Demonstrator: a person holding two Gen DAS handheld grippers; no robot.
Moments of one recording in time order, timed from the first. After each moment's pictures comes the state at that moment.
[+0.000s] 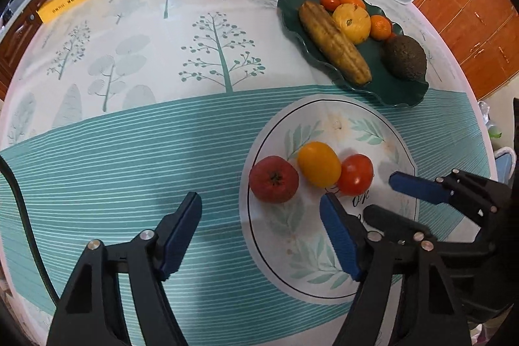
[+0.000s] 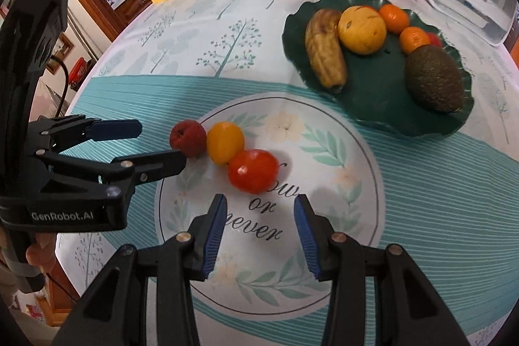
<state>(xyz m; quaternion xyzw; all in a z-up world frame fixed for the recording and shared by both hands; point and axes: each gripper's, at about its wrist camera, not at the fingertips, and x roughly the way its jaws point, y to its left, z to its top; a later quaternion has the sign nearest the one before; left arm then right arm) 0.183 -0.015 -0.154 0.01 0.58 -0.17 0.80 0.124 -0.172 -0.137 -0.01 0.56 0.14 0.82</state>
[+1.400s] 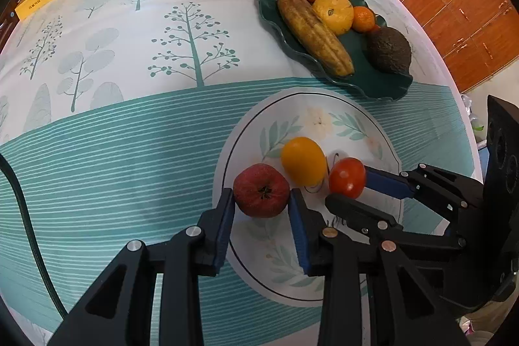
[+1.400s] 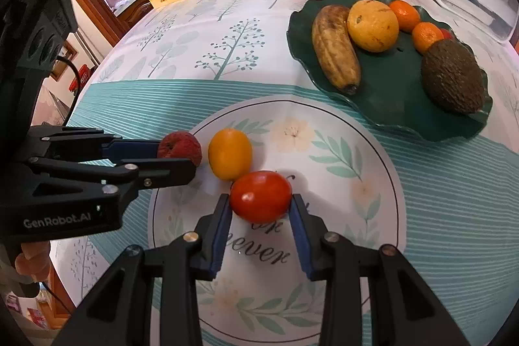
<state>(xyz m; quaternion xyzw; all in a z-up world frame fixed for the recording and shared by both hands) 0.188 -0.021 -0.162 -0.01 0.59 -0.22 0.78 0.132 -0.172 -0.152 0.01 0.54 0.14 0.83</state>
